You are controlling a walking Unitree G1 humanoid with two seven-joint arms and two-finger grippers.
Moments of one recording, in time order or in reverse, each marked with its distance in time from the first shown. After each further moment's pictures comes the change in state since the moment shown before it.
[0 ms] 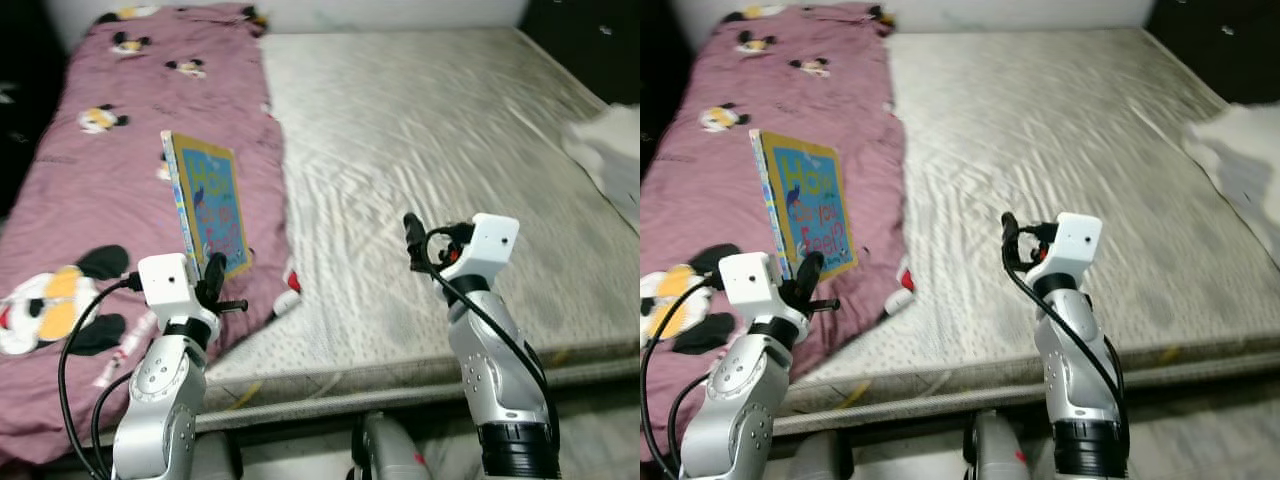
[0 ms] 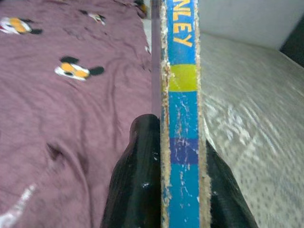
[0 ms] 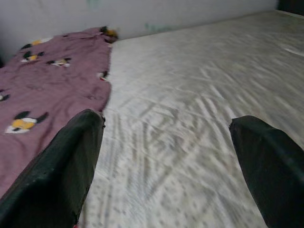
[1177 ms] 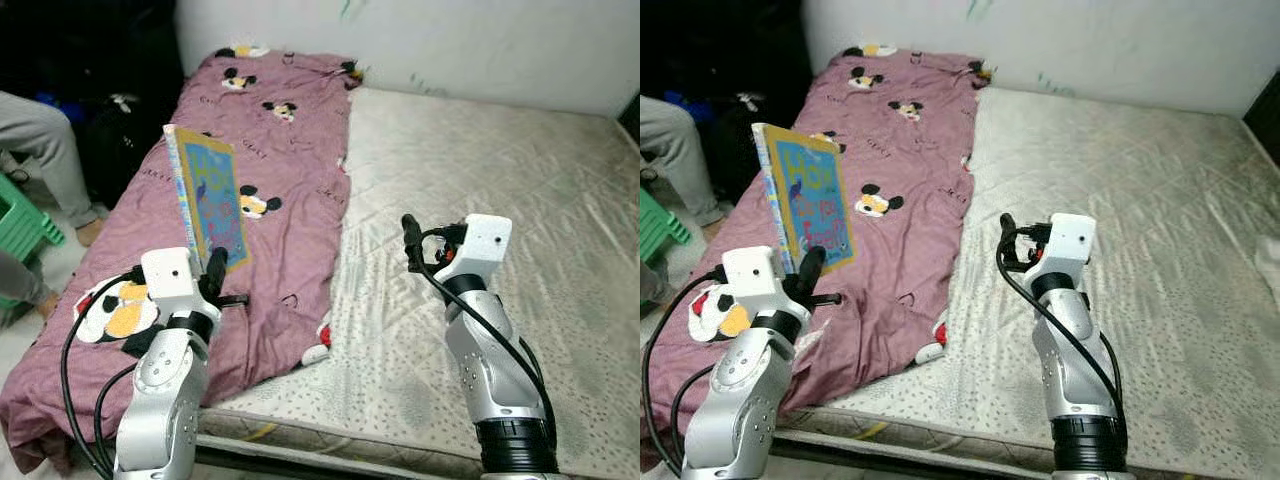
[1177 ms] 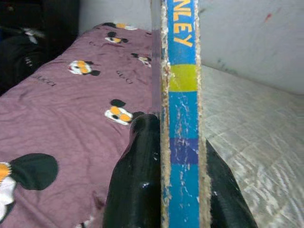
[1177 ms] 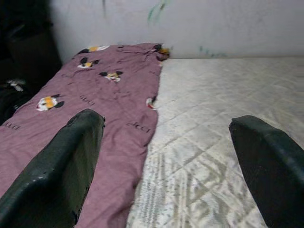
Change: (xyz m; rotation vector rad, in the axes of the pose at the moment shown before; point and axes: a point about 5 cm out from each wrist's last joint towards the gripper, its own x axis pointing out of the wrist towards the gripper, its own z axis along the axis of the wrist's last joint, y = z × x) left arm 0.004 -0.003 0.000 0.010 -0.001 0.001; right arm 0.002 -0.002 -0.005 -0.045 0.008 -0.023
